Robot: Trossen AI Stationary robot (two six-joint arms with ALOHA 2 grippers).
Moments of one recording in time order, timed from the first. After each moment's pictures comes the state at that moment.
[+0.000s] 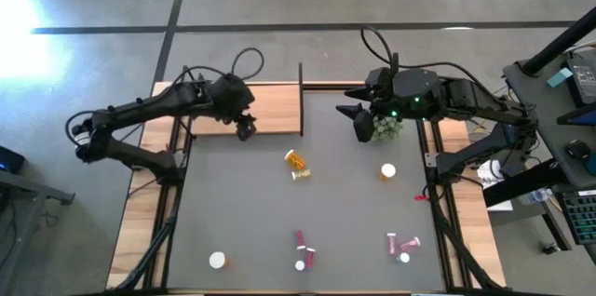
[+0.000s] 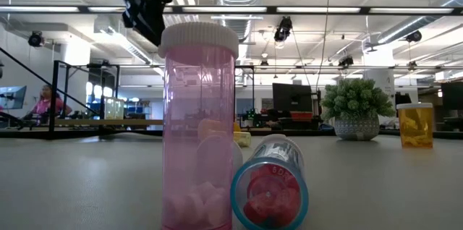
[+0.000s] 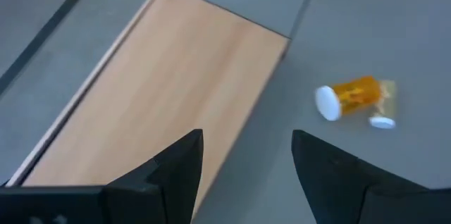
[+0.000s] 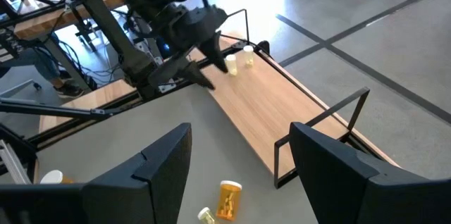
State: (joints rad) left arm 0.37 1.22 1.20 -0.90 -0.14 -0.10; right arm -0.02 1.34 1.73 -0.83 0.29 0.34
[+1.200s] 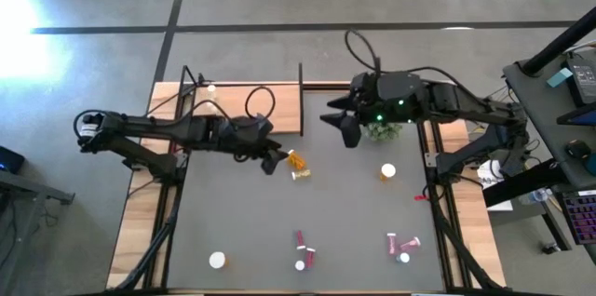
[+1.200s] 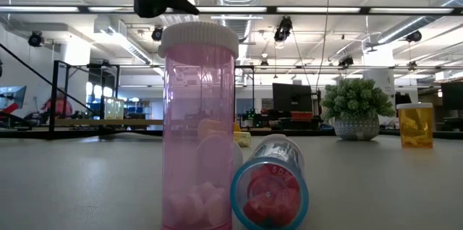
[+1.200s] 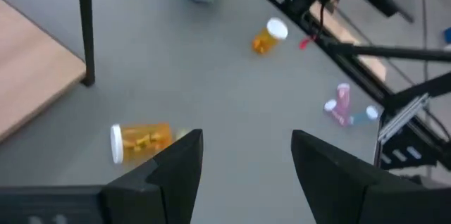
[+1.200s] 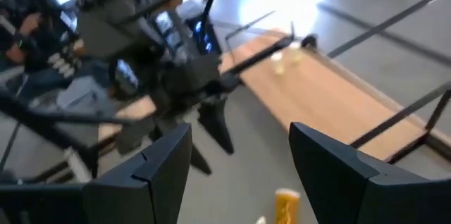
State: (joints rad) left arm -0.03 1.27 1.16 -0.51 -0.14 -0.73; right arm -0.02 1.41 1.73 -0.72 0.15 0.45
